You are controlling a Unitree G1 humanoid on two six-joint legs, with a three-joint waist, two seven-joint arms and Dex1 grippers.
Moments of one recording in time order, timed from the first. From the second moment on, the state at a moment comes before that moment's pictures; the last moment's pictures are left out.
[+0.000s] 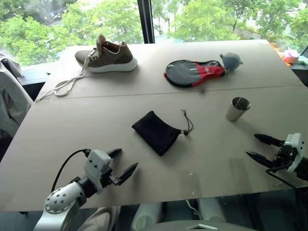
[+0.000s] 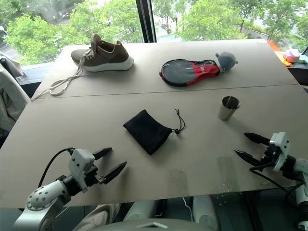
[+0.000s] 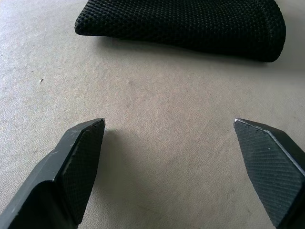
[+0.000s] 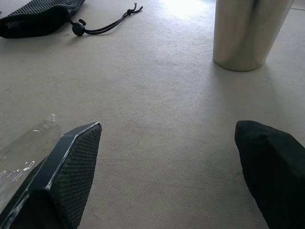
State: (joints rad) left arm 0.46 0.55 0.20 -0.40 -0.34 0.17 -0.73; right arm 0.00 -0.68 -0.31 0.40 0.49 -0.13 1.33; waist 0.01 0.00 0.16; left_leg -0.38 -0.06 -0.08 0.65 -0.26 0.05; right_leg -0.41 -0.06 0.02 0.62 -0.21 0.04
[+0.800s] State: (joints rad) left arm 0.42 0.55 0.14 -0.40 -0.32 0.13 -0.76; right arm -0.01 -0.68 -0.31 0.41 0.51 -0.16 1.35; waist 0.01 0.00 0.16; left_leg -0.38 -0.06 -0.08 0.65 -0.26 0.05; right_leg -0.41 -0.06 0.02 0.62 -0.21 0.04
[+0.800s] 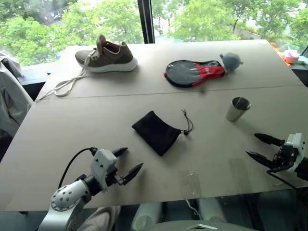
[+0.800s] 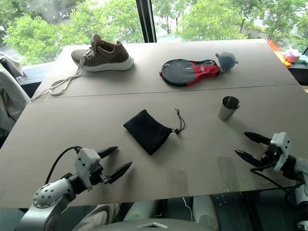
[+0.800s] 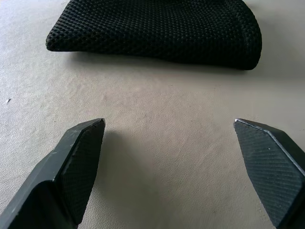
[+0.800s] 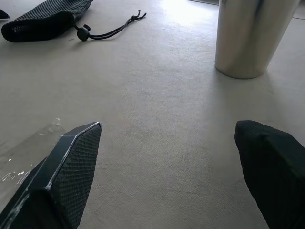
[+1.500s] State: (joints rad) left arm 0.27 0.43 -0.15 -0.57 0.01 0.25 -0.45; right arm 0.24 -0.59 -0.28 -0.04 0.74 0.02 1.48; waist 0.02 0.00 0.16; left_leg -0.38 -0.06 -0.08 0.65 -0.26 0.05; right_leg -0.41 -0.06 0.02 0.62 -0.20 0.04
